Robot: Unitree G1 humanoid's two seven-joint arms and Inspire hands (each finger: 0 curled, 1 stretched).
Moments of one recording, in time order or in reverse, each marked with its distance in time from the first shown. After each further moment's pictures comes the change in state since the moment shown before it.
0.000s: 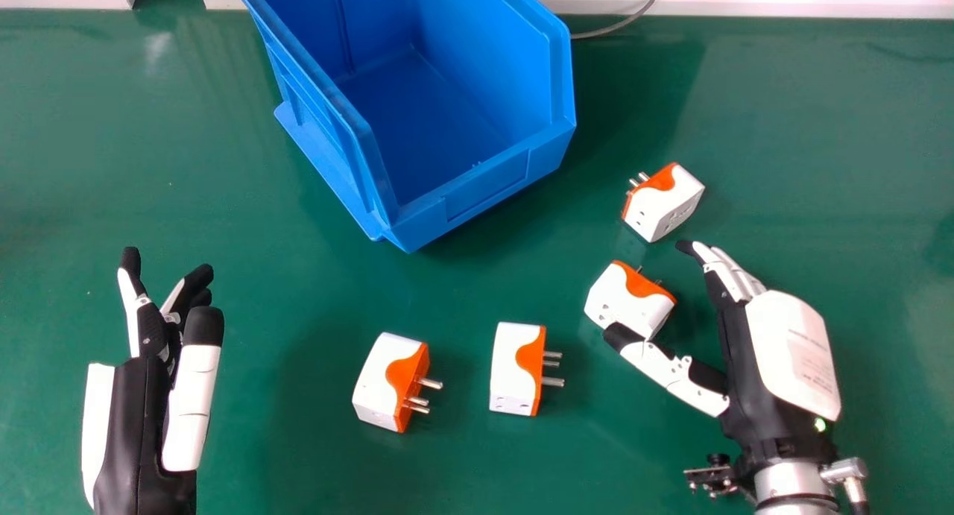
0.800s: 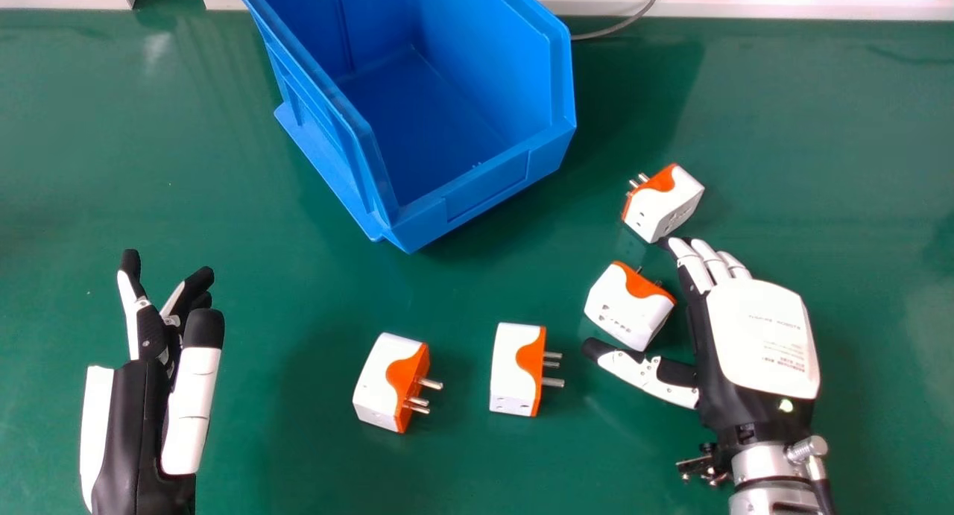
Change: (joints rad) left arm 0.019 -0.001 -0.005 -0.032 0.003 0.011 0.001; right arm -0.056 -0.011 0.138 0.000 -0.124 0.250 -0.063
